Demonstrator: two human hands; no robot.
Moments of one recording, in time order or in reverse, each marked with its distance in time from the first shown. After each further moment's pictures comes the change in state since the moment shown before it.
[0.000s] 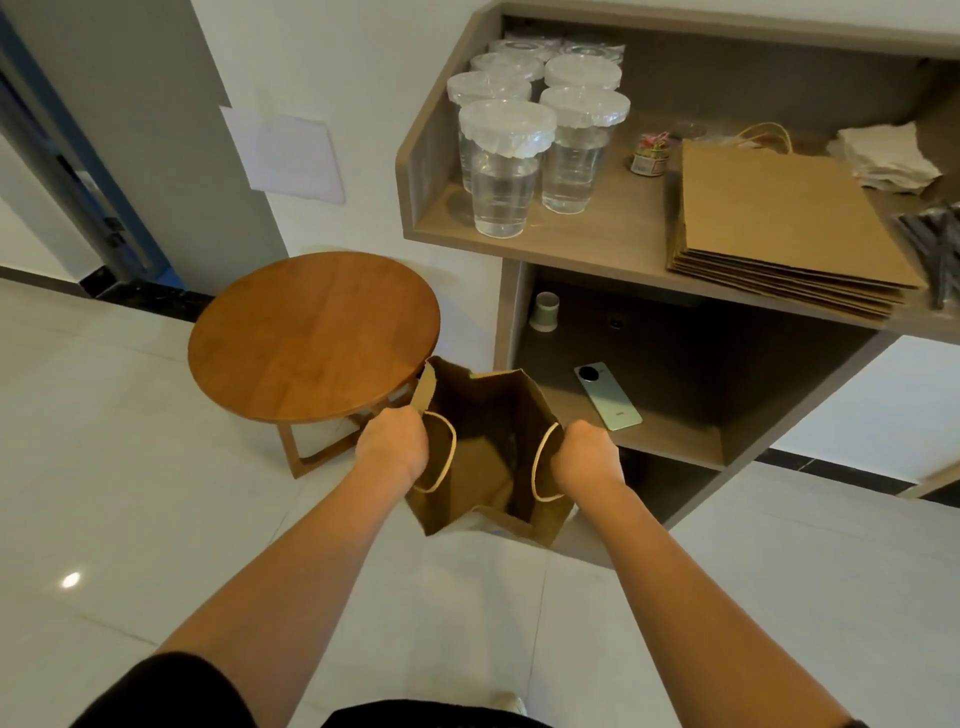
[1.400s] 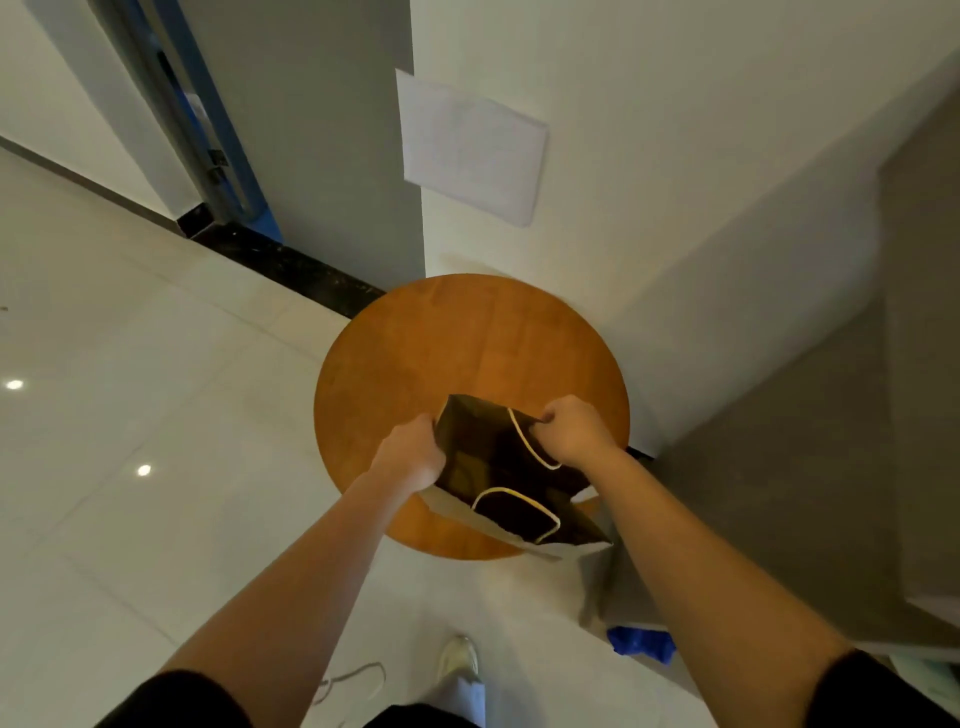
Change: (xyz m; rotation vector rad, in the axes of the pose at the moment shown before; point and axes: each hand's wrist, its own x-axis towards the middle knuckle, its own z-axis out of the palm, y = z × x) left_hand 0.353 -0.269 -0.100 -0.309 -0.175 -0.146; right_hand 0.268 -0.421 0.114 -0.080 -0.340 -0.219
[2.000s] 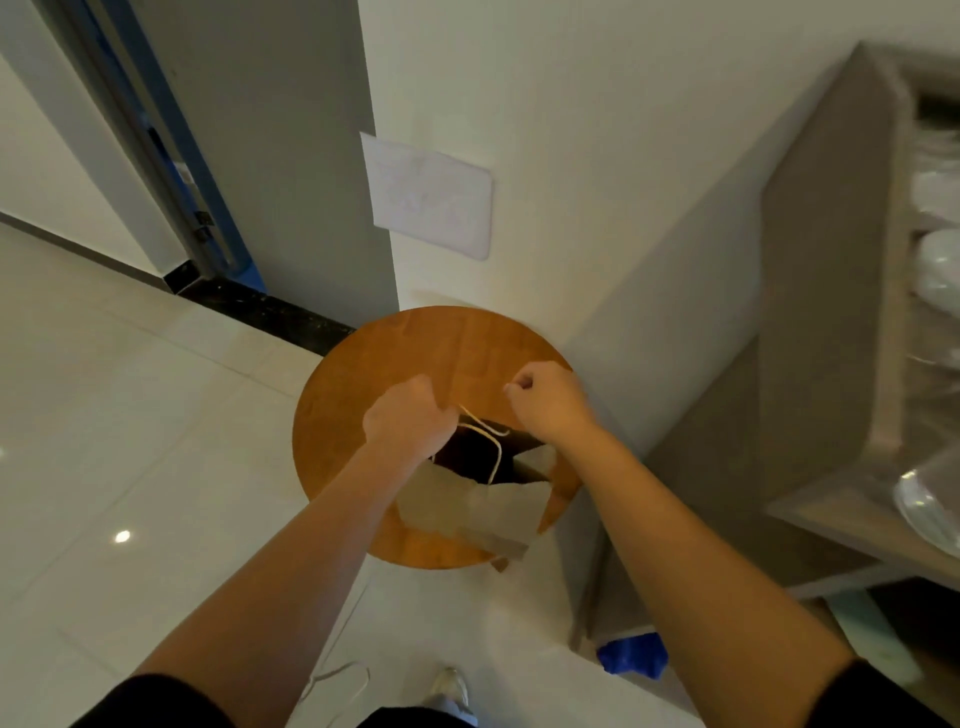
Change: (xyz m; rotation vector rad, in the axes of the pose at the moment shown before) left_hand -0.052 0.070 -0.027 0.108 0.325 0.139; right_hand -0.060 0.001 -0.039 0.186 0.303 -0.179
